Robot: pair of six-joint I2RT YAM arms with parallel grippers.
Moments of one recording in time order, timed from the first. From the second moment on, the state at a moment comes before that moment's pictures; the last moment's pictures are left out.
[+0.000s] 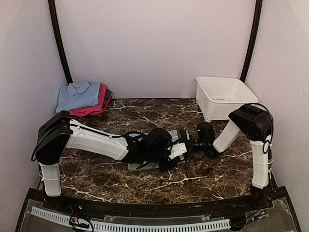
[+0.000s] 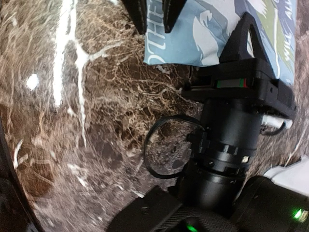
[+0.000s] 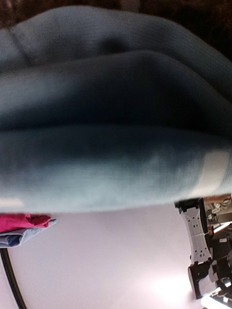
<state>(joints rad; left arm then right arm) -1.14 1.97 1.26 0.01 0.04 0.32 0.58 2.13 0.78 0.95 -0.81 1.32</state>
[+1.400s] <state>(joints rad) -1.09 1.42 0.82 0.06 -0.12 0.01 0.09 1.34 1.55 -1.31 0.26 0.23</state>
